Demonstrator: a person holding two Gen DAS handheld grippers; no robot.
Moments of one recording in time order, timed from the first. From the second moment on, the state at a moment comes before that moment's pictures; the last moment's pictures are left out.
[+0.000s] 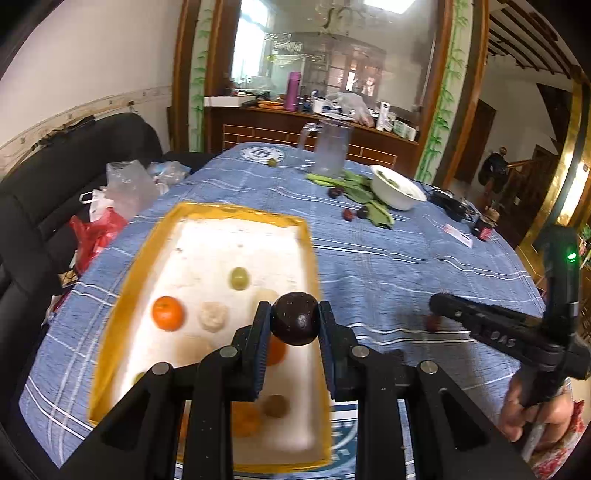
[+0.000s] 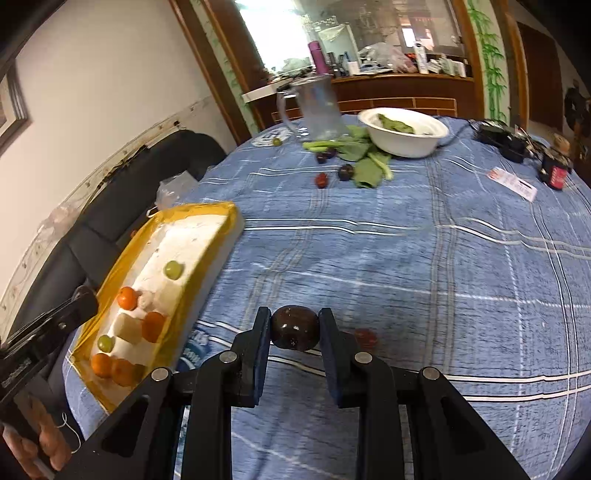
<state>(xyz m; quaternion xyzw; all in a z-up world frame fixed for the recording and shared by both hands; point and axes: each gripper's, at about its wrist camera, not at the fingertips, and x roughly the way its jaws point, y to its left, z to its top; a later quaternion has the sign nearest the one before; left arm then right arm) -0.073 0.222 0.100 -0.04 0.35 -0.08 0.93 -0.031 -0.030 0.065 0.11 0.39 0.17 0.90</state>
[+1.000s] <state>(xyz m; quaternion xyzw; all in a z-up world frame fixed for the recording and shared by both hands) 0.001 0.330 0.047 -0.20 0.42 -0.01 0.88 0.019 0.113 0.052 0.07 0.45 0.27 0.85</state>
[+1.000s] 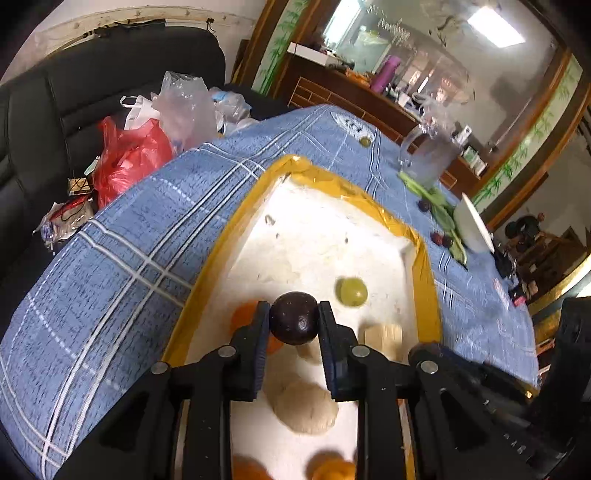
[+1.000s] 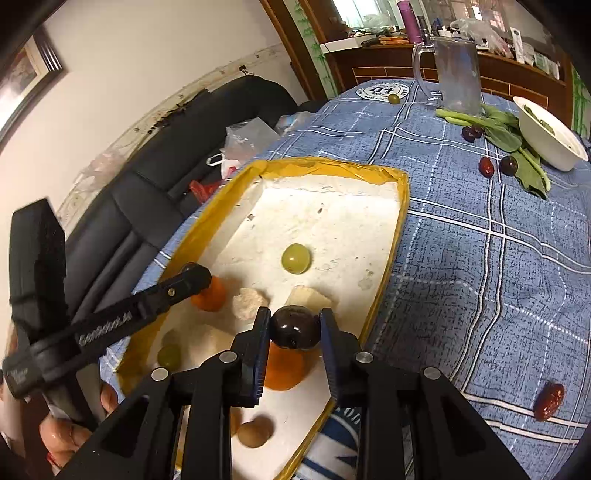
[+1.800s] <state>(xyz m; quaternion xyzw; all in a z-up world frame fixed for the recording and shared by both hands) -0.064 0.314 0.096 -0.14 0.36 0.07 0.92 -0.029 0.063 0.067 0.05 0.37 0.26 0.89</state>
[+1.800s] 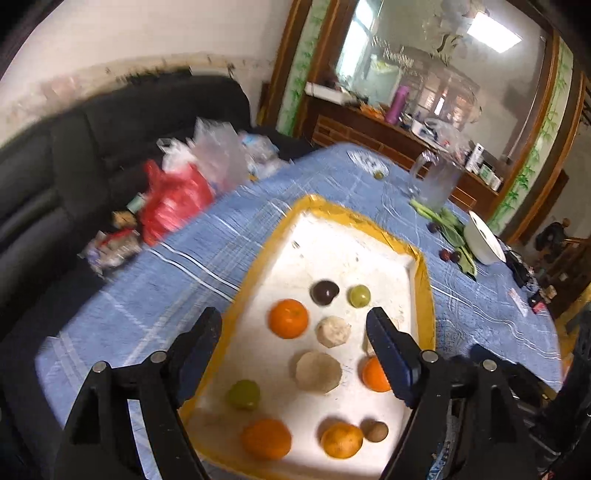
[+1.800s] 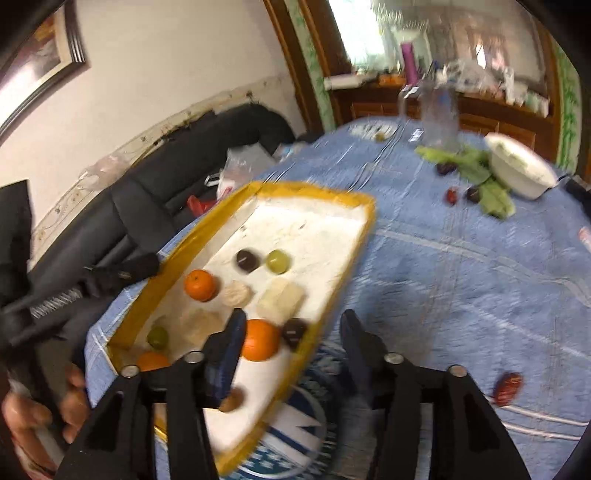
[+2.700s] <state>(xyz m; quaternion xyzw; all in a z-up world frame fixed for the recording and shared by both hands) -0.147 0.177 0.128 -0.01 0.26 0.09 0.96 -0.085 -0.024 0.068 0.04 0.34 0.15 0.93</state>
